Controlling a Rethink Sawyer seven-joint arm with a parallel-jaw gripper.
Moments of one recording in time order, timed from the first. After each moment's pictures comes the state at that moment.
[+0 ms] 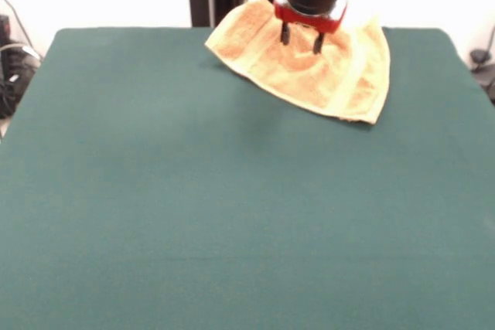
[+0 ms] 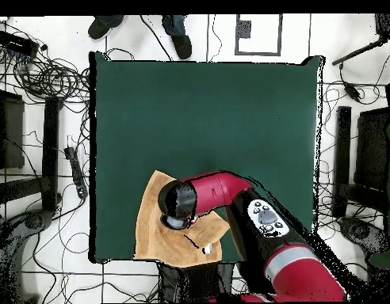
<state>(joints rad) -0.36 -0.55 0.35 1.84 -0.51 0.78 2.42</state>
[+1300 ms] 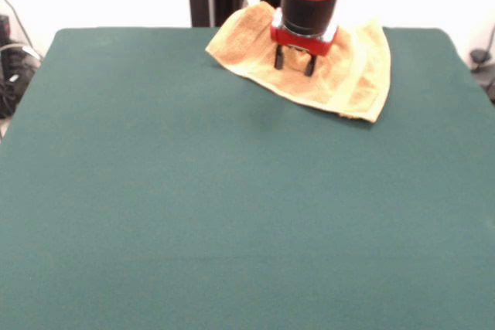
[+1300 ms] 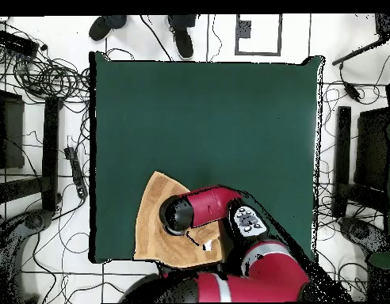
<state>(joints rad) -0.23 -0.46 0.15 1.83 -0.50 0.50 2.42</state>
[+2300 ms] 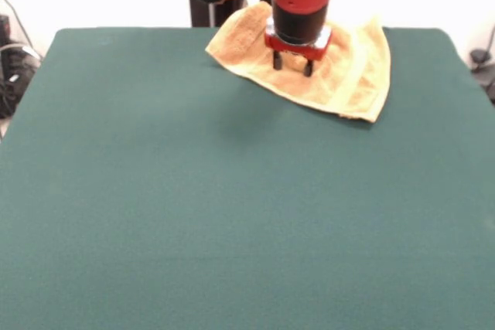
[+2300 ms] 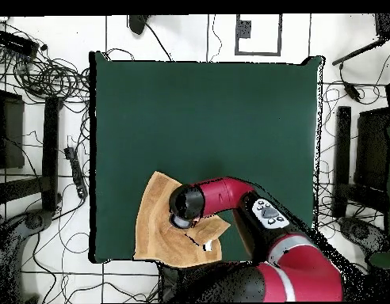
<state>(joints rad) -0.39 -0.42 0.31 1.80 -0.53 0.67 2.39</state>
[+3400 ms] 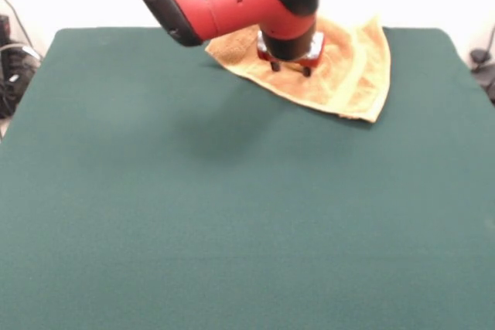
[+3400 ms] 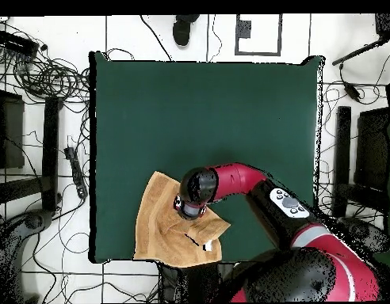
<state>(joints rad) -0.56 -0.31 0.50 1.70 -0.59 0.95 2.30</state>
